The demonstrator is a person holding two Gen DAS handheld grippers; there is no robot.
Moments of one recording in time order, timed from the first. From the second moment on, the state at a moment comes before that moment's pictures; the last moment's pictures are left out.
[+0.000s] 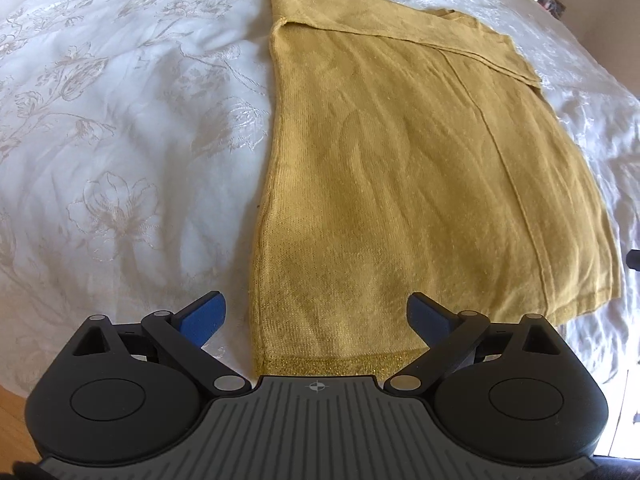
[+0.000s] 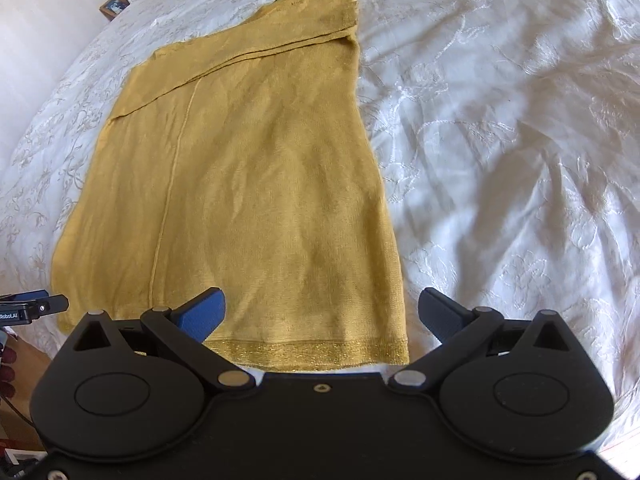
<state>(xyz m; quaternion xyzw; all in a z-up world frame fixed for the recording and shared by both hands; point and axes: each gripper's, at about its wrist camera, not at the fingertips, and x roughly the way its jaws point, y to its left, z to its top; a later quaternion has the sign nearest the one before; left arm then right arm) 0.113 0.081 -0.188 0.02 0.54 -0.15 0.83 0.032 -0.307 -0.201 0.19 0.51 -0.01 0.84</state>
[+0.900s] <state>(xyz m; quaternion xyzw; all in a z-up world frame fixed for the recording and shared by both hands) 0.108 0.085 -0.219 -0.01 0.54 -0.17 0.82 0.023 -0.342 -0.248 0.27 0.50 0.02 0.82</state>
